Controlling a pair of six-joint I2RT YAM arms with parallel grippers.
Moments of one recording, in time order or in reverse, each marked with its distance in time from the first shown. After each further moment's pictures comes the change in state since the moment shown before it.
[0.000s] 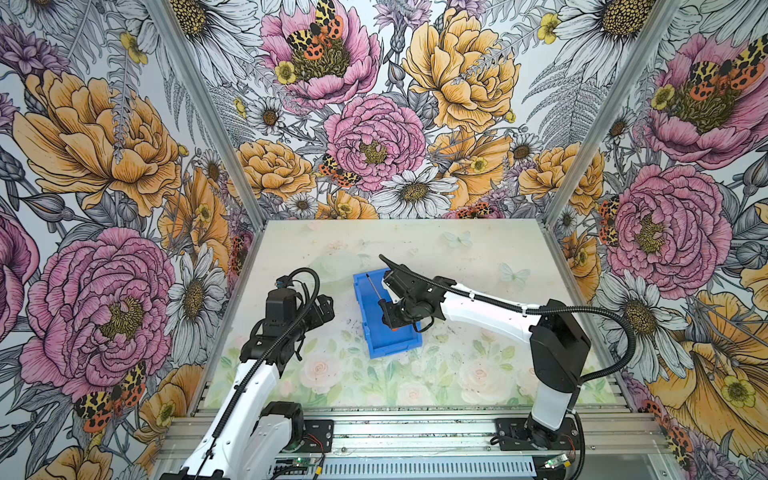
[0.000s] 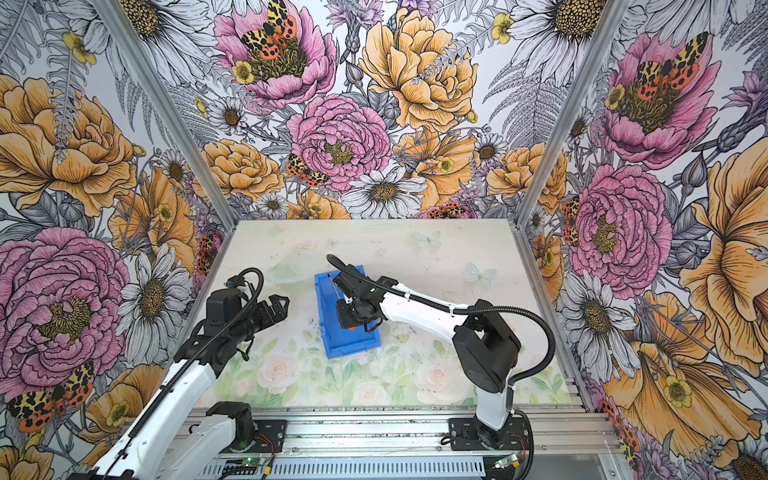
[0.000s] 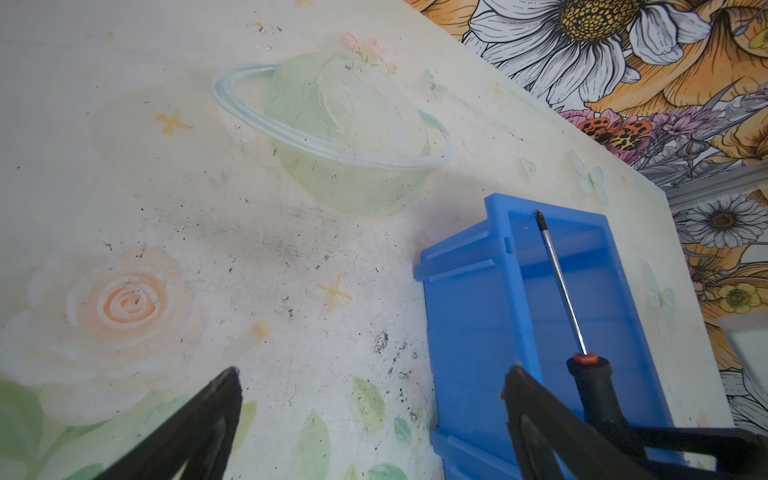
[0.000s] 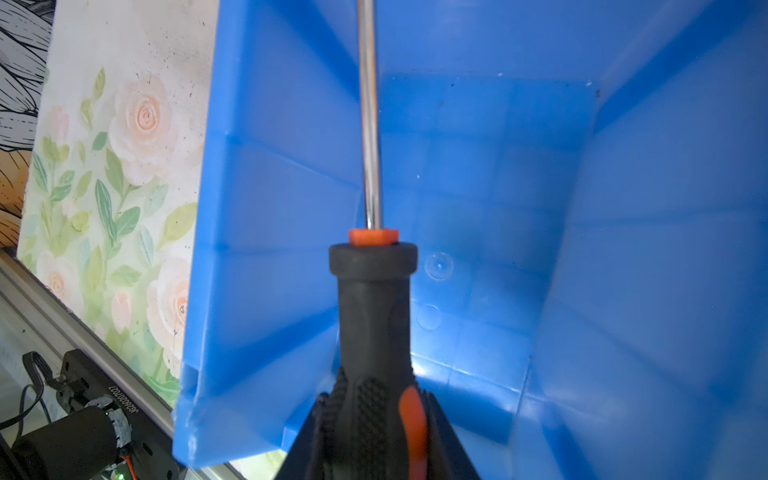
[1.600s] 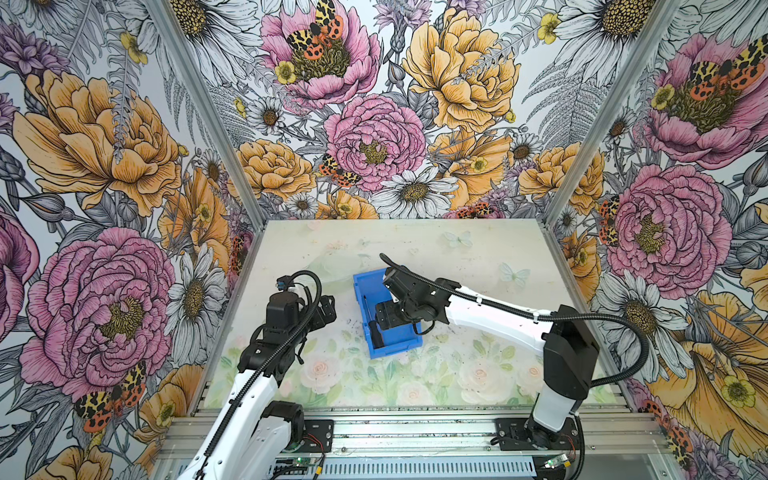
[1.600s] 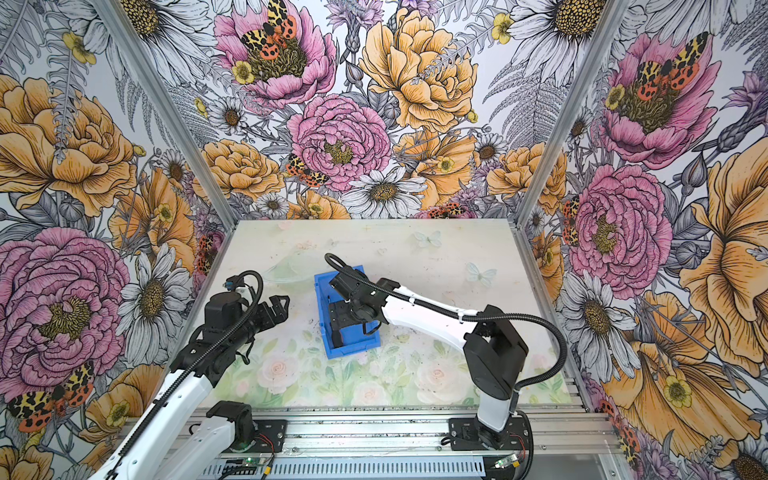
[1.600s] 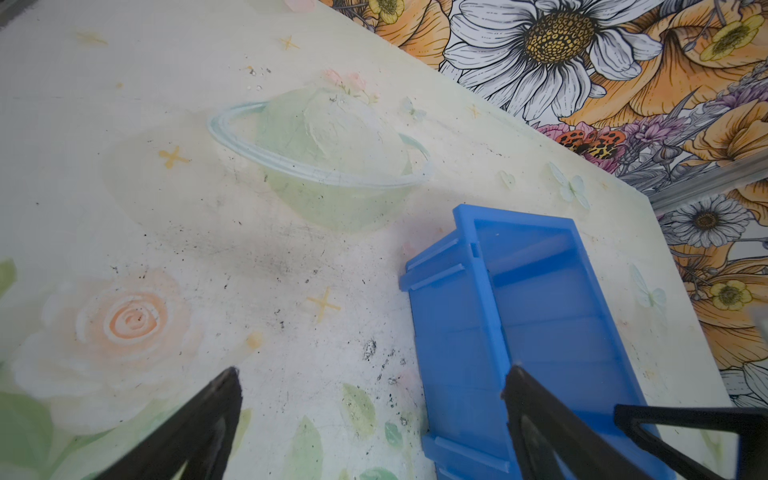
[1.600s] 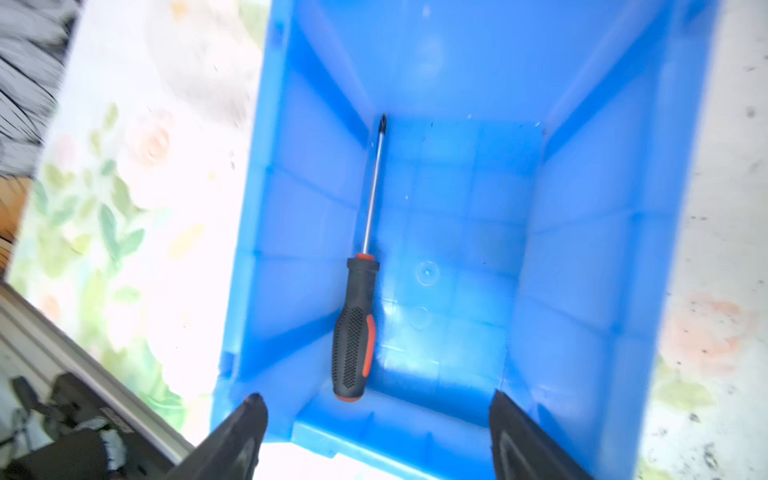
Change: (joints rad) left arm -0.057 -0.094 -0.004 -0.004 -0.087 -0.001; right arm 0.027 -0.109 -0.003 -0.013 0.136 0.016
